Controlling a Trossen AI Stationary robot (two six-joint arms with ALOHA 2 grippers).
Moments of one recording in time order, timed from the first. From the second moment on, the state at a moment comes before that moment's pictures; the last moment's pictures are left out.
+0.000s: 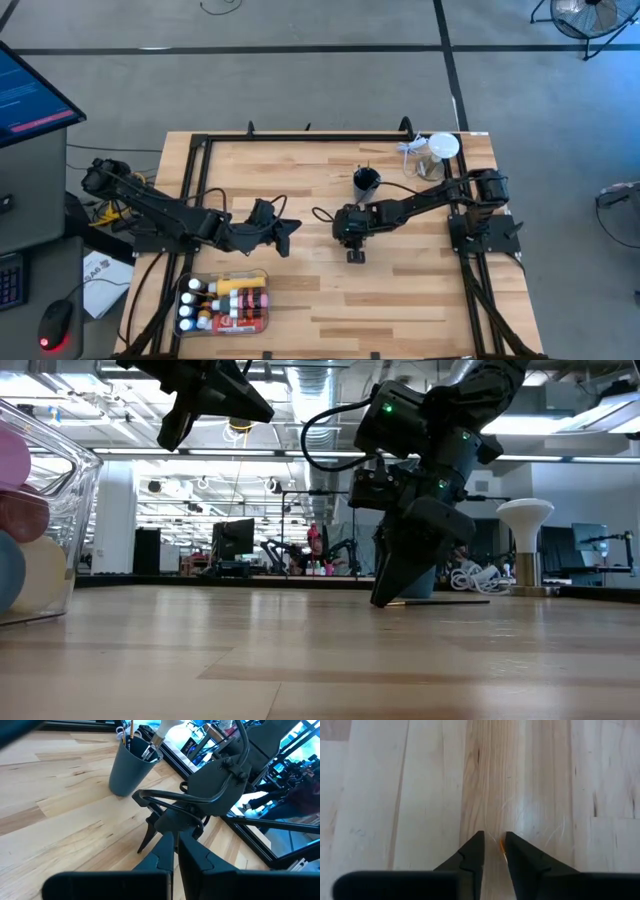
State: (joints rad) left arm -0.38 1.28 0.76 0.05 -0.73 -0.95; right arm 0.07 1.89 0.96 -0.22 0.00 0.00
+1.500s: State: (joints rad) left arm -0.38 1.28 0.76 0.05 -0.74 -0.94; right arm 0.03 1.85 1.10 -0.35 -0.01 0.11
